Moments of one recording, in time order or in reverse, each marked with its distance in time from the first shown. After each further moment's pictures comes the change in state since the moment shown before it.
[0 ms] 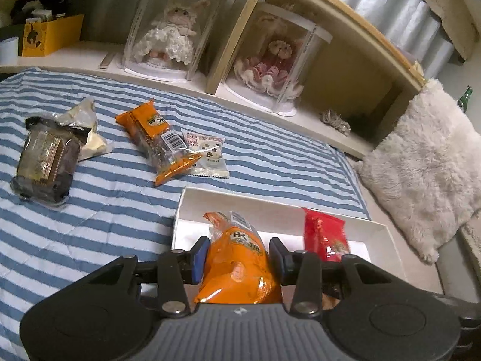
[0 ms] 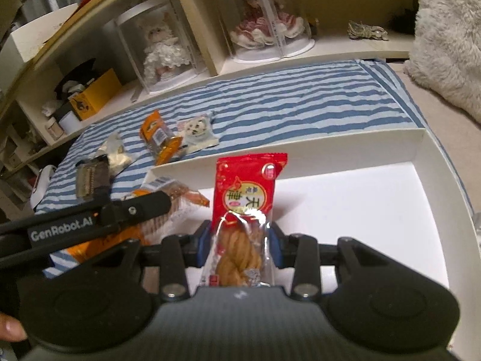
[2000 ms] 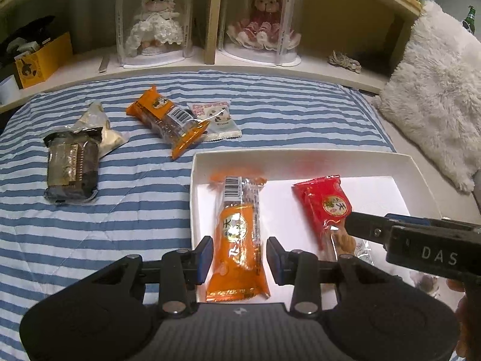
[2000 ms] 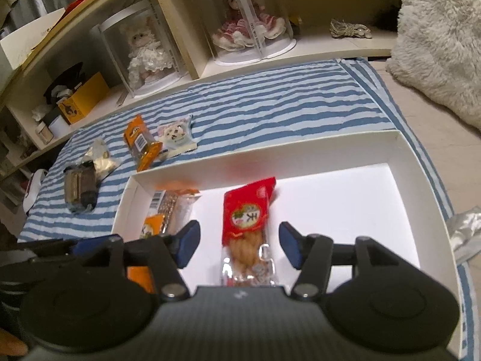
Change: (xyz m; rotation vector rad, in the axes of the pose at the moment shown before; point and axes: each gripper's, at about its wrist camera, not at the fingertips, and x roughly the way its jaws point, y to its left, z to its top) left arm -0.013 -0.026 -0.014 0.209 0.159 0.177; right arm -0.022 -0.012 -0.002 0.019 0.022 -0.038
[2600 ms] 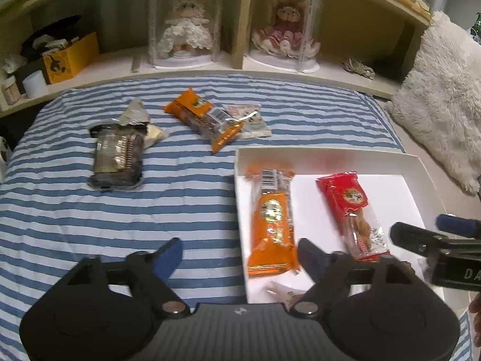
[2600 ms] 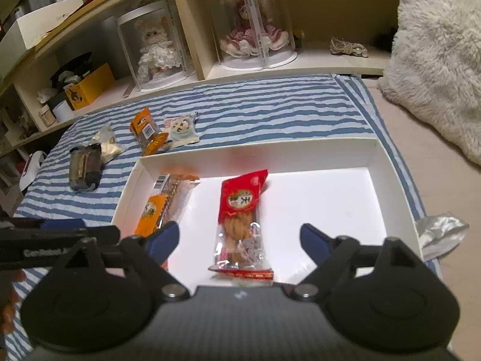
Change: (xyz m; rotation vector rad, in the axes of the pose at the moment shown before) left arm -0.038 0.027 -0.014 -0.021 -0.014 0.056; right arm -0.036 0.009 -0.019 -0.103 -0.035 -0.050
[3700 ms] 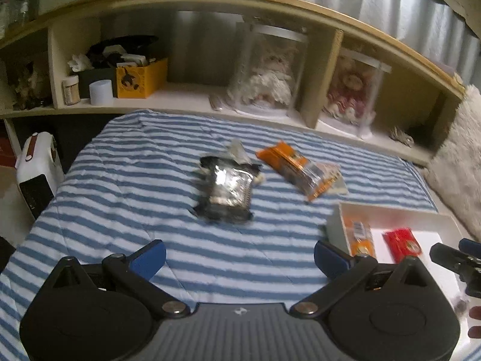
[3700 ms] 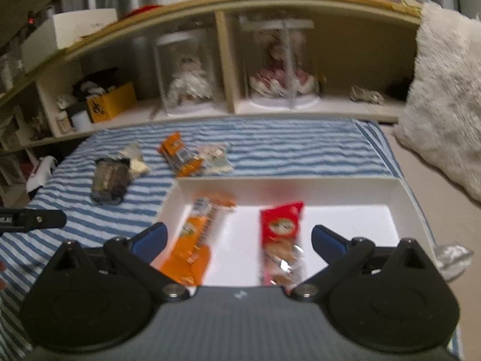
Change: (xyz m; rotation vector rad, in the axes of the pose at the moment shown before) left arm -0.026 0.120 -0.016 -0.143 -0.222 0.047; right arm -0.005 0.045 -0.007 -0.109 -0.191 0.028
